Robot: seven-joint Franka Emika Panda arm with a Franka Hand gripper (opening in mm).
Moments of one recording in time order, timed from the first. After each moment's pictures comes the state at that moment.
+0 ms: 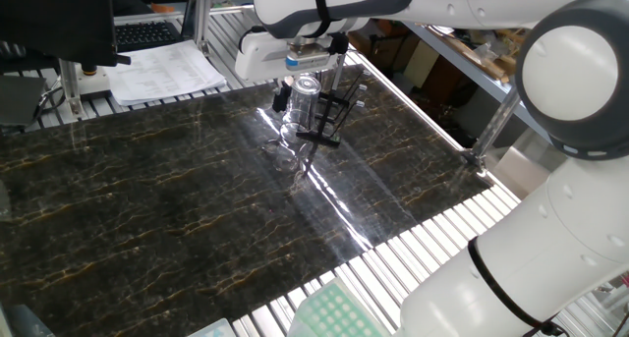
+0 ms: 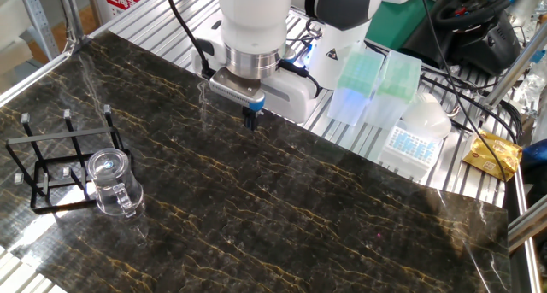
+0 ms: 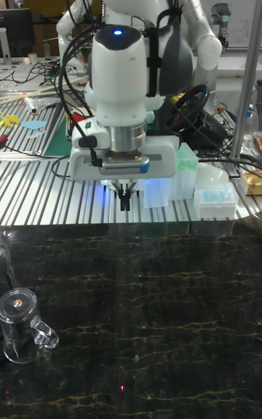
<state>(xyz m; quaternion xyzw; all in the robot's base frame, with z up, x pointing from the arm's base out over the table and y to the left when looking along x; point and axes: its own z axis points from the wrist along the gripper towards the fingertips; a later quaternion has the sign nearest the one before) 0.499 0.001 0.298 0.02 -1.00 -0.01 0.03</state>
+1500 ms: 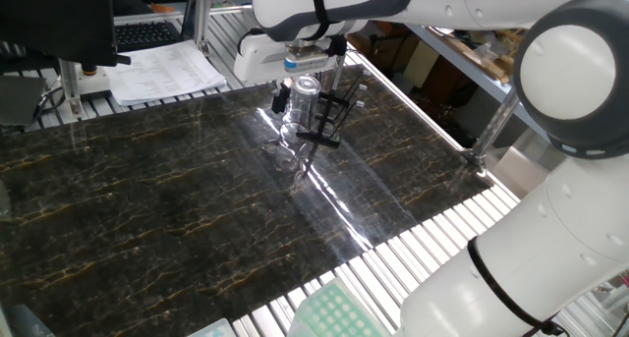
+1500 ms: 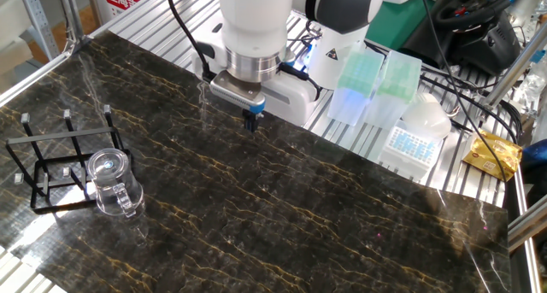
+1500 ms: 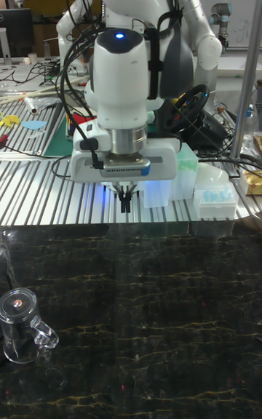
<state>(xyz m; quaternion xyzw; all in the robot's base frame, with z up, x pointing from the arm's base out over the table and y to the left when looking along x) 0.500 0.002 0.293 0.02 -1.00 0.00 0.03</state>
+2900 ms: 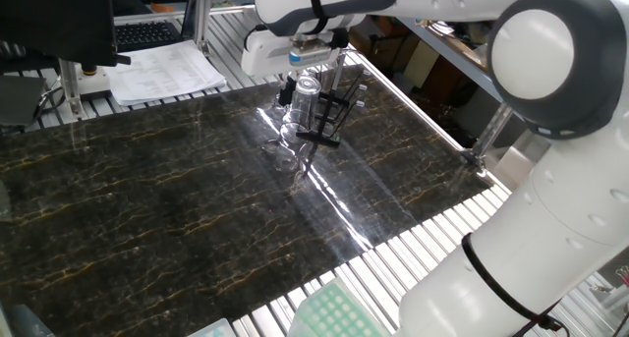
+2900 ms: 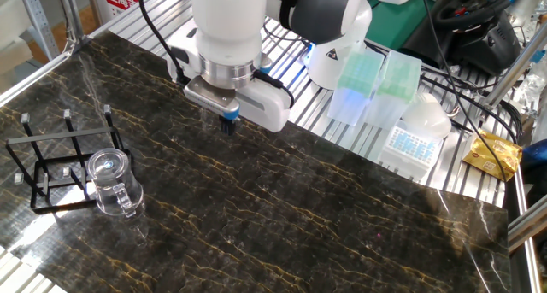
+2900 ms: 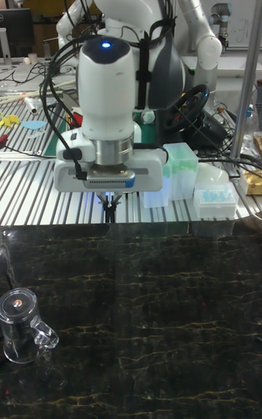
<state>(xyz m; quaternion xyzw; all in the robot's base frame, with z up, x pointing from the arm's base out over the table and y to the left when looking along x) 0.524 -0.028 0.286 0.02 -1.00 0.01 0.03</state>
